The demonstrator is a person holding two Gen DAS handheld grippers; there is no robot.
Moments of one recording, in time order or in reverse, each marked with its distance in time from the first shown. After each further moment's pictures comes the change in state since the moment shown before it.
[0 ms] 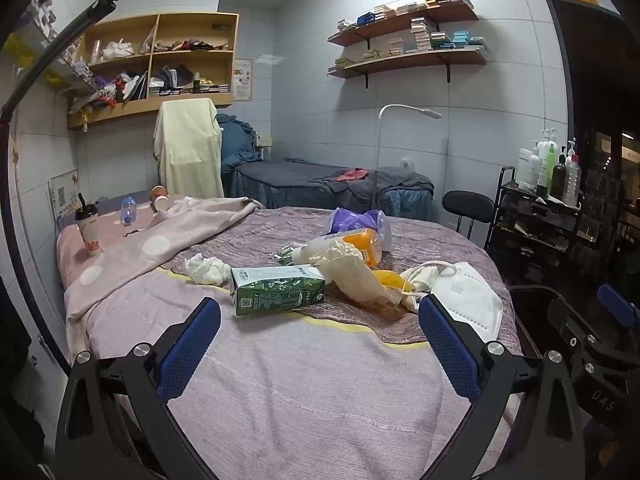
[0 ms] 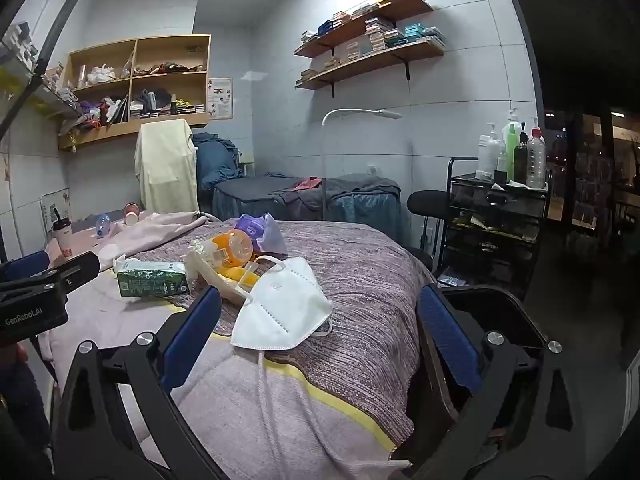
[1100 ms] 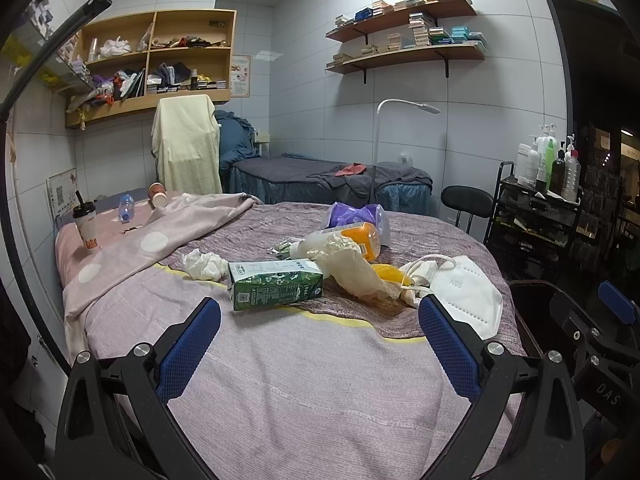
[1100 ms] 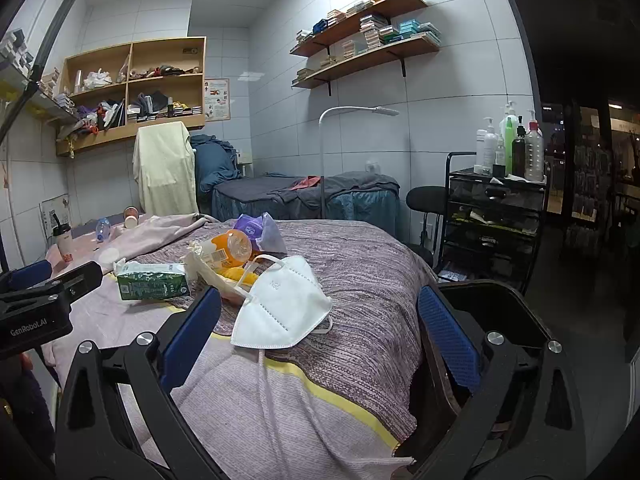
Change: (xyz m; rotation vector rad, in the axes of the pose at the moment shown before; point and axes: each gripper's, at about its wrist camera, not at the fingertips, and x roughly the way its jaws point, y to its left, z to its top) left arm 0.003 -0.003 -0.005 0.003 0.015 -0.002; right arm 0.001 0.000 -0.003 0.012 0.004 -0.003
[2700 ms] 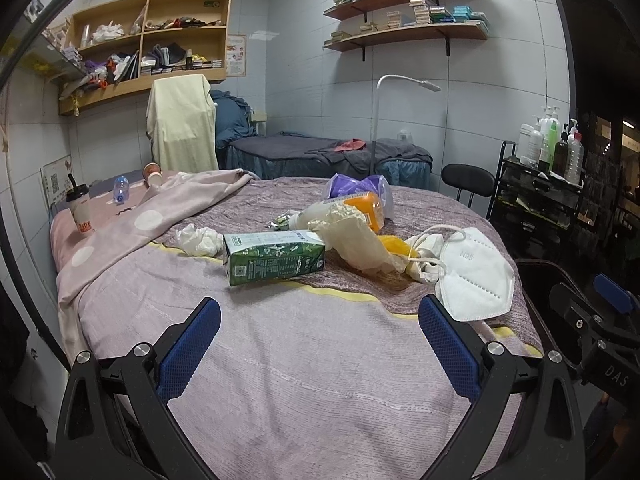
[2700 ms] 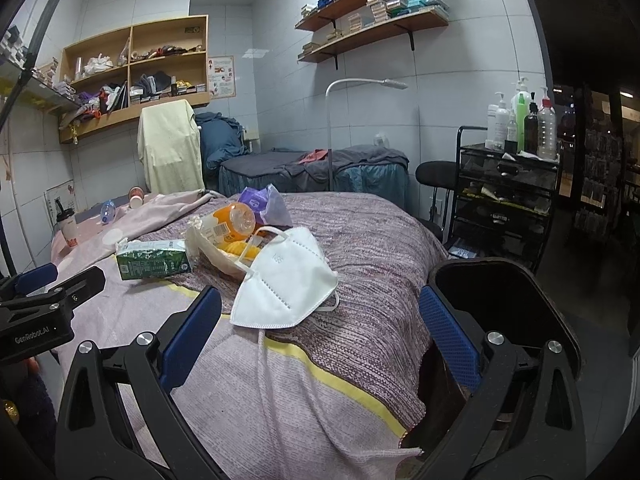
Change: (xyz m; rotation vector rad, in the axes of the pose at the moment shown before) left arm 0.023 0.005 -0.017 0.011 0.098 -0.014; right arm 0.028 -0.004 -0.007 0.023 0.156 0.051
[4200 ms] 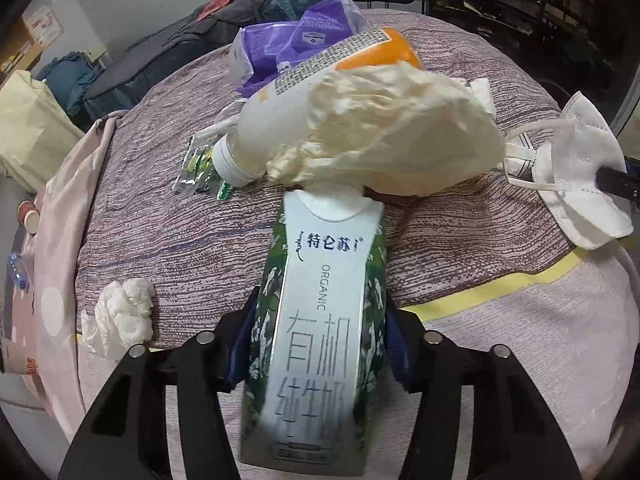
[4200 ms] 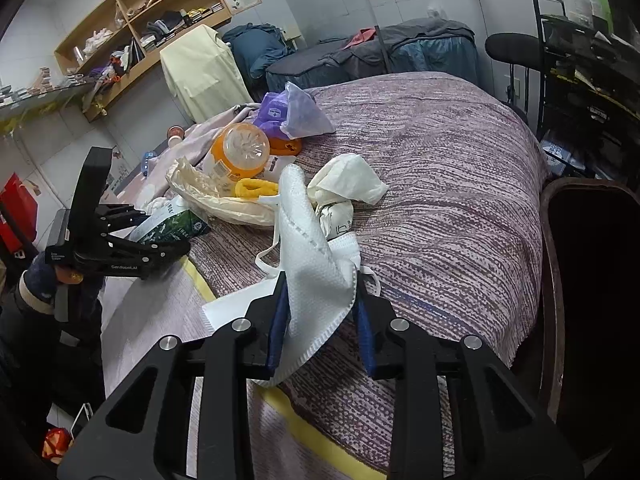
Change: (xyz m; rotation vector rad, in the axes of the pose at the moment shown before) left arm 0.196 0.031 0.054 0.526 0.601 -0.294; right arm 0.139 -0.022 0.025 0.149 0.398 0.296
